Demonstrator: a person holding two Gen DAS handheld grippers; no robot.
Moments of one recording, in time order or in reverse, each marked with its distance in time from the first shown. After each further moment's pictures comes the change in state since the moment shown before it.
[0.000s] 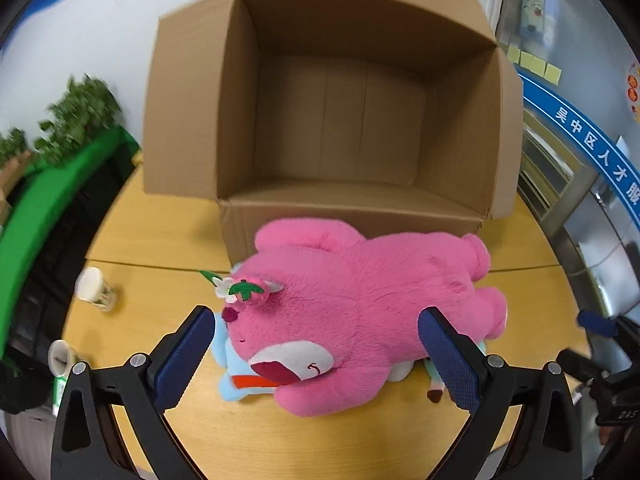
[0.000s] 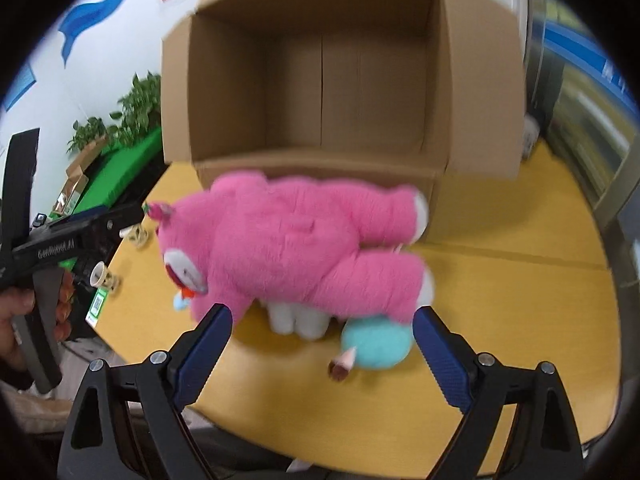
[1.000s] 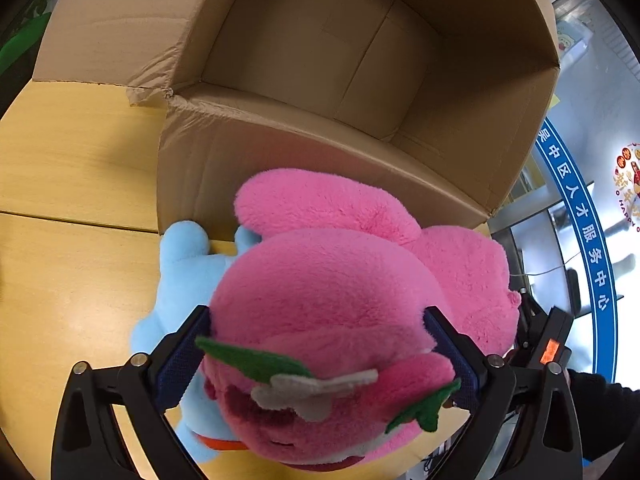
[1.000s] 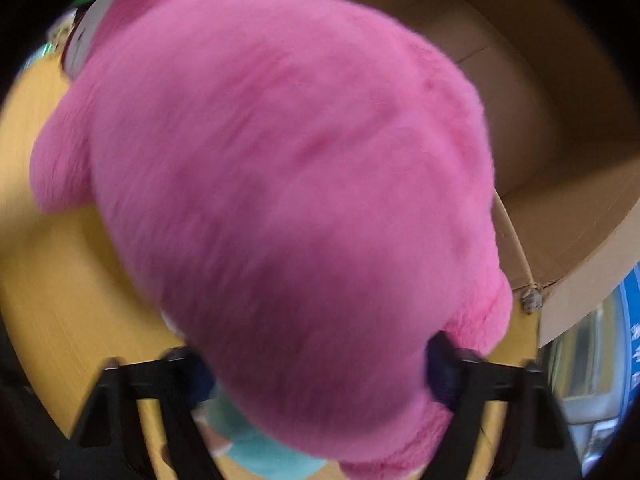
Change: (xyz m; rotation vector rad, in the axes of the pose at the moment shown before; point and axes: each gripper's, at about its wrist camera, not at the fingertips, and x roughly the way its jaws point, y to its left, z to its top) left arm 0.146 0.082 0.017 -0.154 0.238 -0.380; right arm 0.177 0.043 -0.013 -0.793 0.131 -0.285
